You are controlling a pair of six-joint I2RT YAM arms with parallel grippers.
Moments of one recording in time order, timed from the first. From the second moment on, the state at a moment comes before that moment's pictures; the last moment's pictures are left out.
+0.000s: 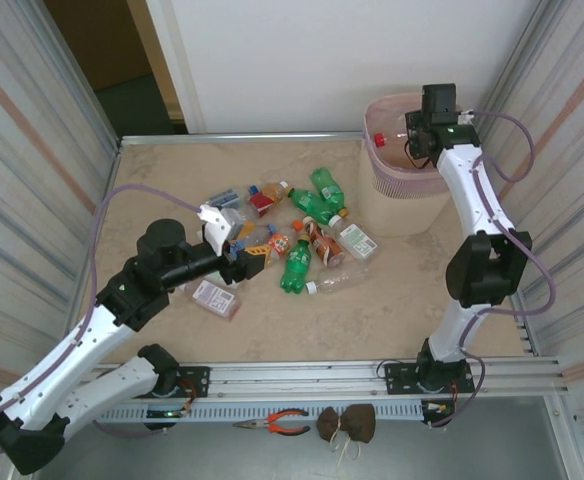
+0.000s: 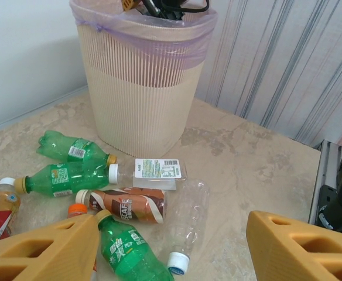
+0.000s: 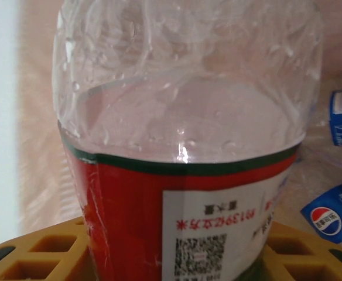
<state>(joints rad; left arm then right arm) -0.69 0.79 0.85 -0.30 0.32 -0.03 0.08 1.84 1.85 -0.71 0.16 1.41</state>
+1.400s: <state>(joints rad) -0.67 0.88 0.87 -0.42 0.18 -0.08 0.08 1.93 1.96 -0.89 0.14 1.61</state>
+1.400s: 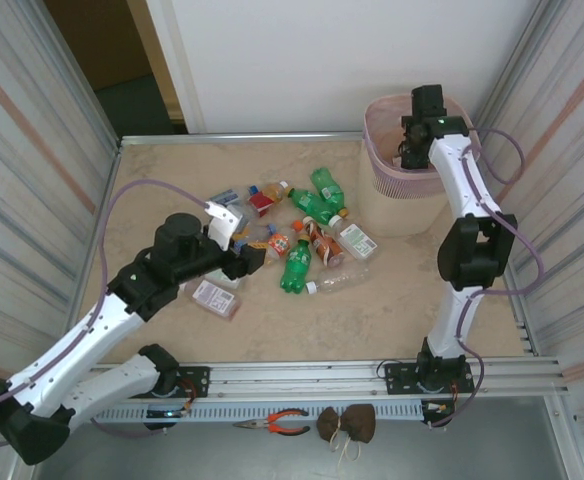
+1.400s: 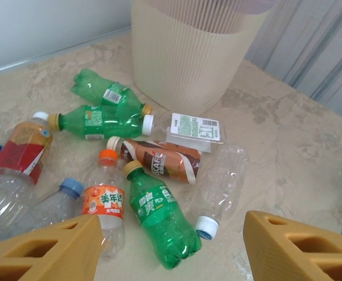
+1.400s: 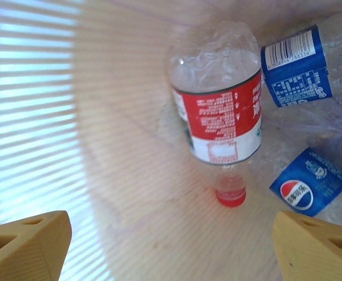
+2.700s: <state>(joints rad) -0.30 1.08 0.79 -0.93 -0.14 -0.88 0.16 1.23 1.39 -0.64 0.29 1.03</state>
